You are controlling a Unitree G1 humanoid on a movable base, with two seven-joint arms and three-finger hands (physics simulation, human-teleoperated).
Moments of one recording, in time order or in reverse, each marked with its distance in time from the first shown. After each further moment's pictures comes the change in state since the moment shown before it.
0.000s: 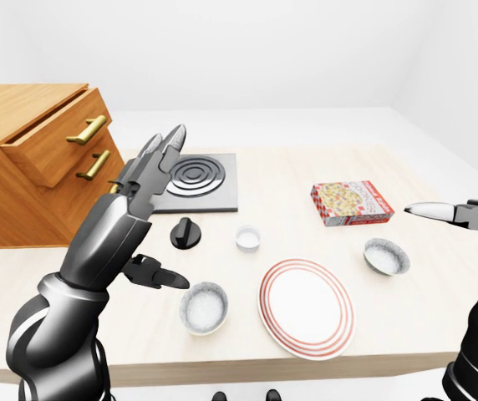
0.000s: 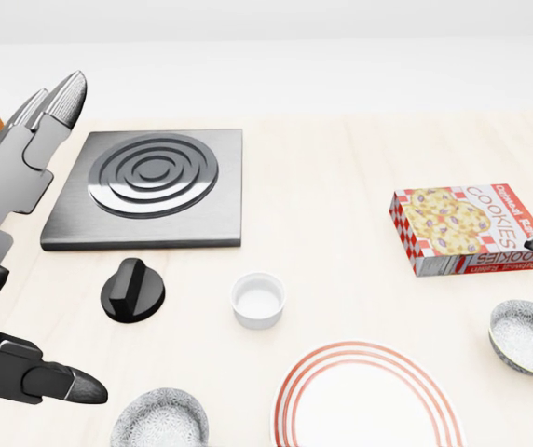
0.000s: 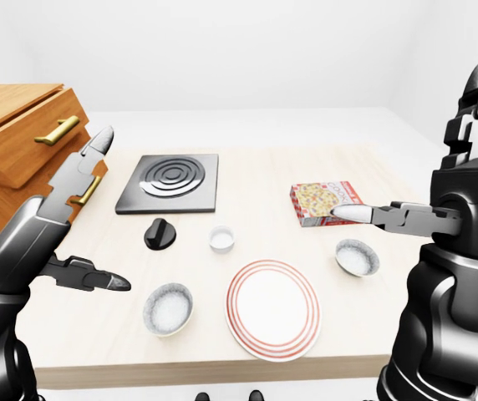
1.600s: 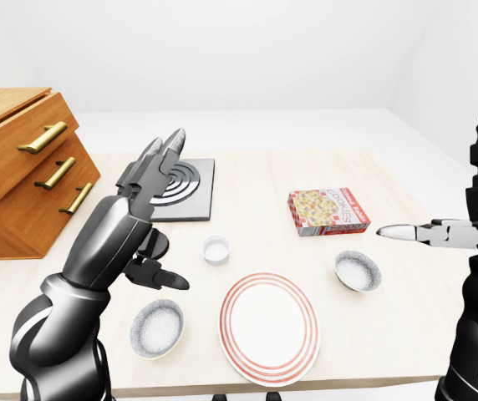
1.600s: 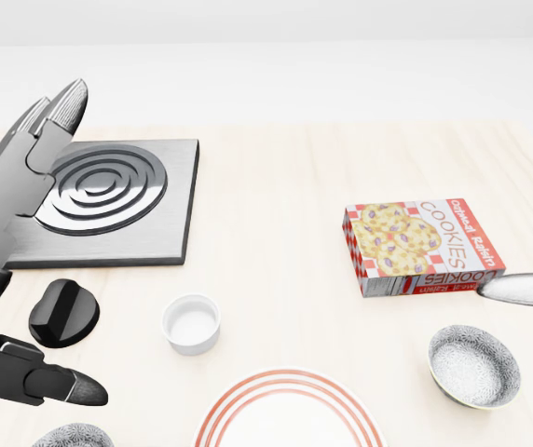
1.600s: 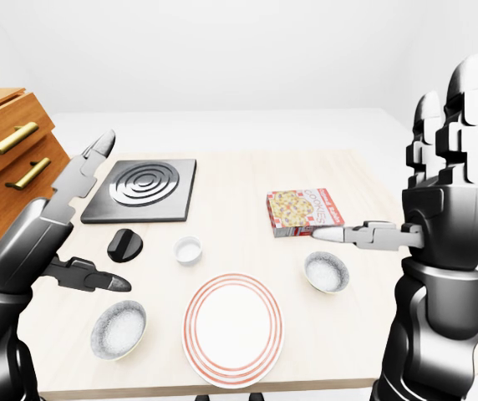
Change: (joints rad) left arm 0.012 -0.006 -0.001 0.010 0.010 0.000 -0.001; right arm 0.078 0.058 0.040 -0.013 -0.147 0.000 0.126
